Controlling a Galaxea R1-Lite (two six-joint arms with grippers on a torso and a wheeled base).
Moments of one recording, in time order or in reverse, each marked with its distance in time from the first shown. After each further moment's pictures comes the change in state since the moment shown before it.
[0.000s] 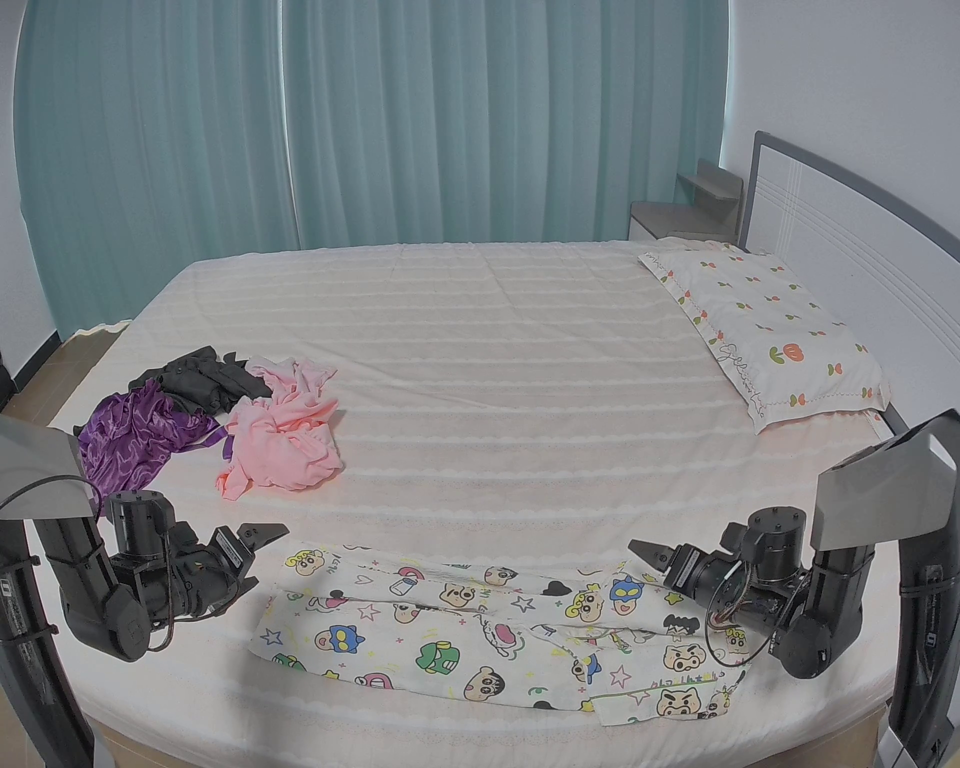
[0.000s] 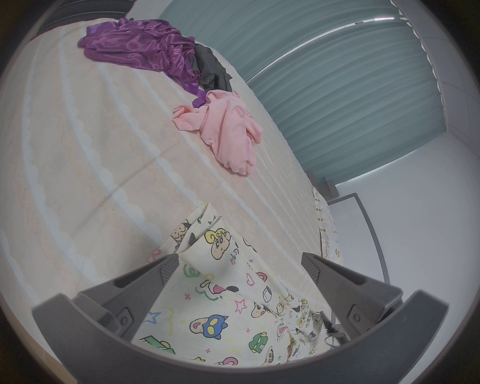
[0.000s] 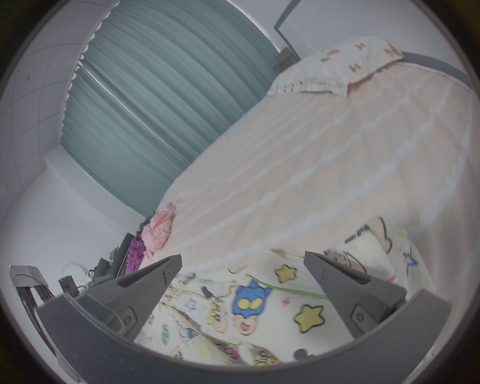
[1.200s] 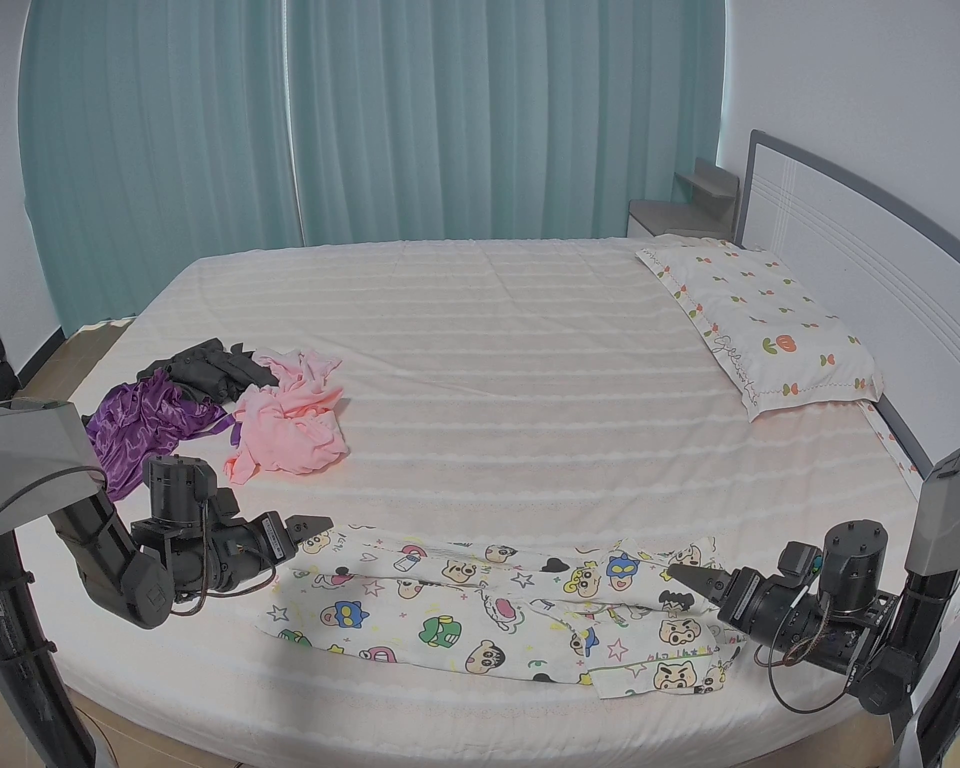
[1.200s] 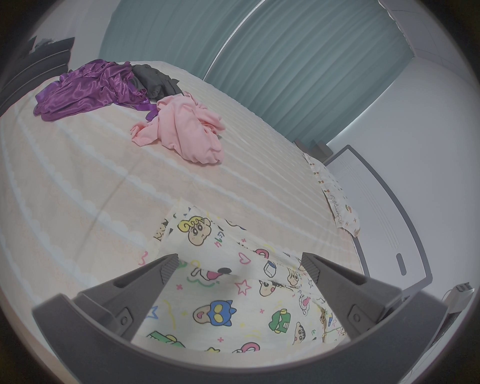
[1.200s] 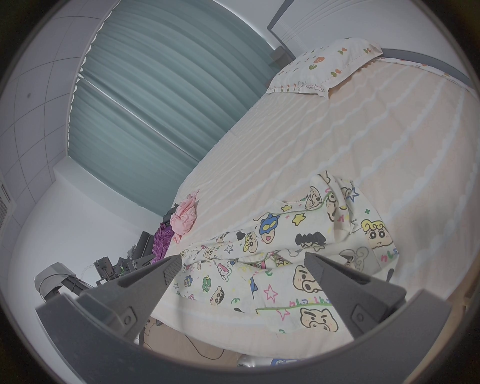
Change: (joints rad) left arm -0.127 -0.069 -0.216 0.318 0.096 0.292; right arm 0.061 -0.306 0.343 -0.001 0.016 0.106
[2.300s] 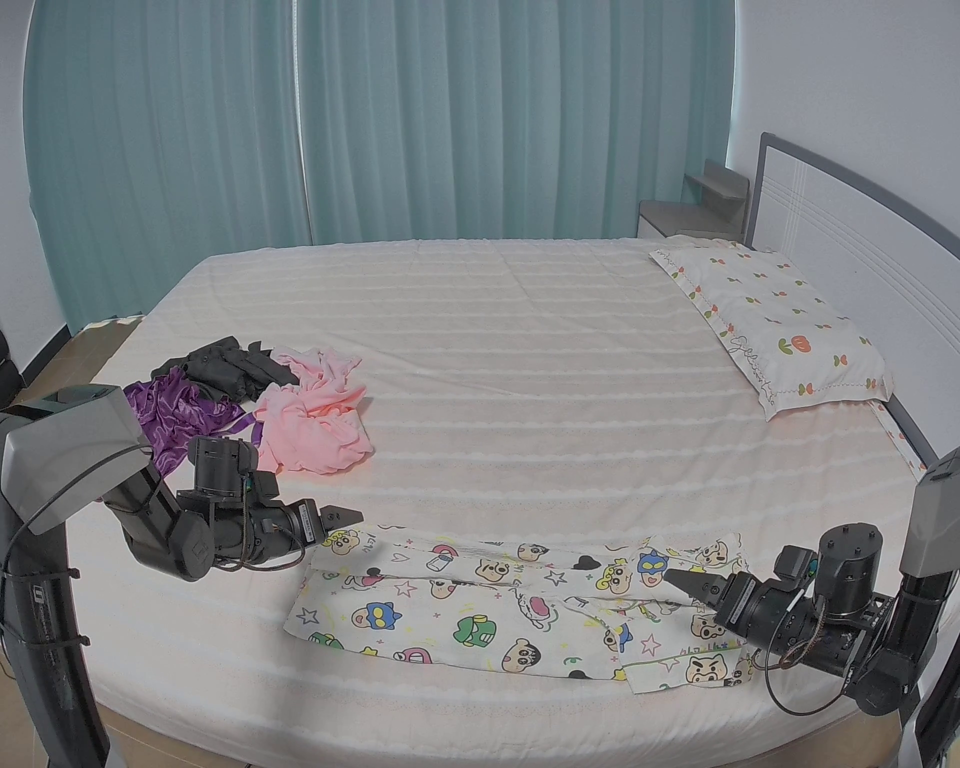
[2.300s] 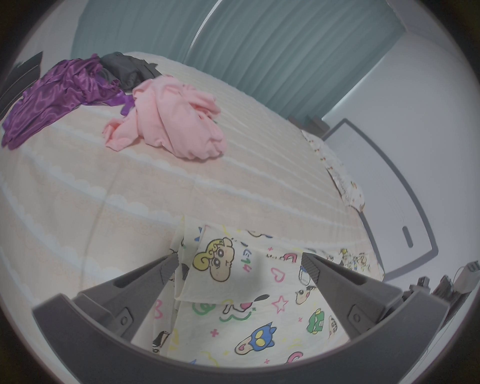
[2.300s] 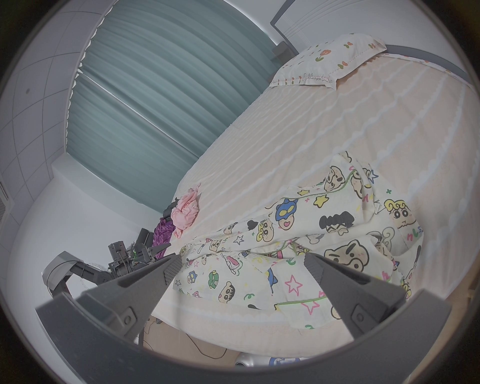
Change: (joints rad) left arm -0.005 0.179 -0.334 0.281 -0.091 0.178; right arm 0.009 0.020 0.000 0.000 -0.002 0.000
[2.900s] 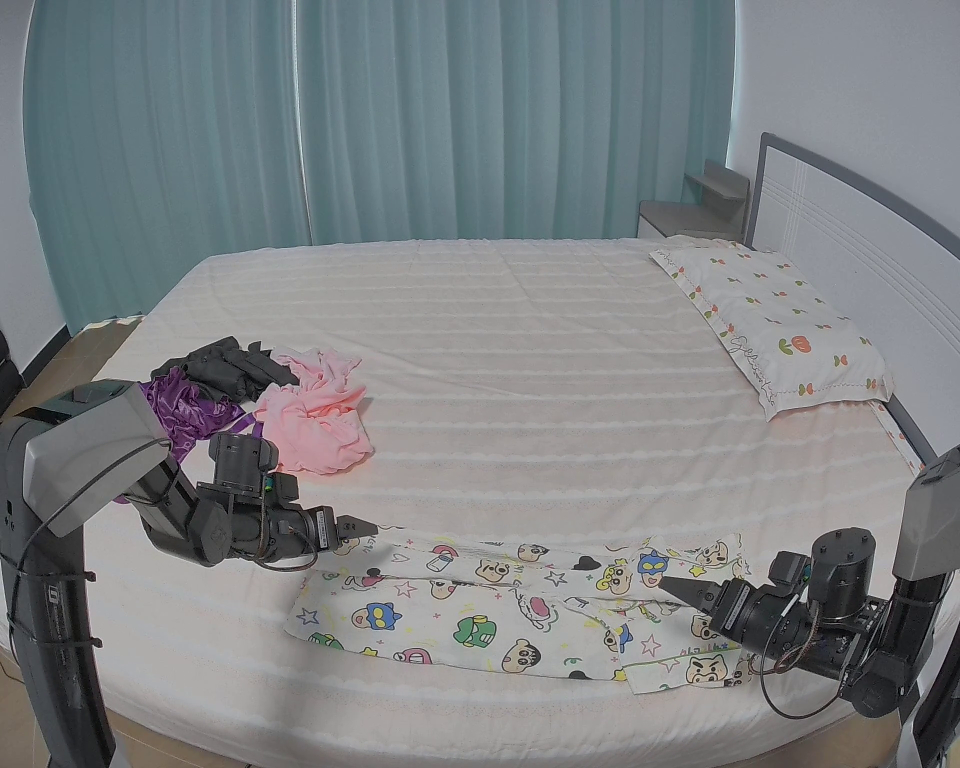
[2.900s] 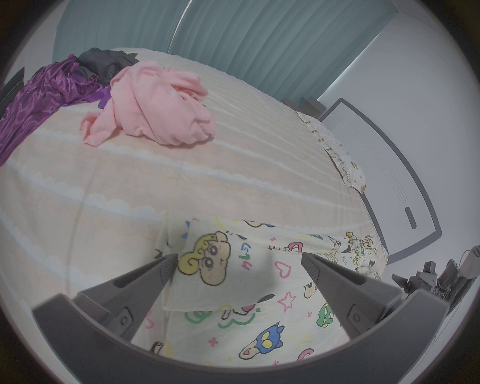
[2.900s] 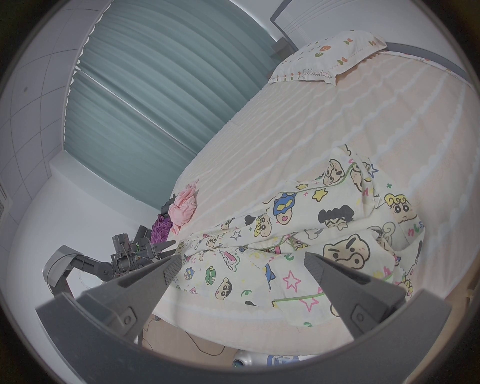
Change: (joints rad) left arm -0.030 0.056 -0.099 0.112 -0.016 0.083; right arm 0.010 0.022 0.000 0.000 -0.001 0.000
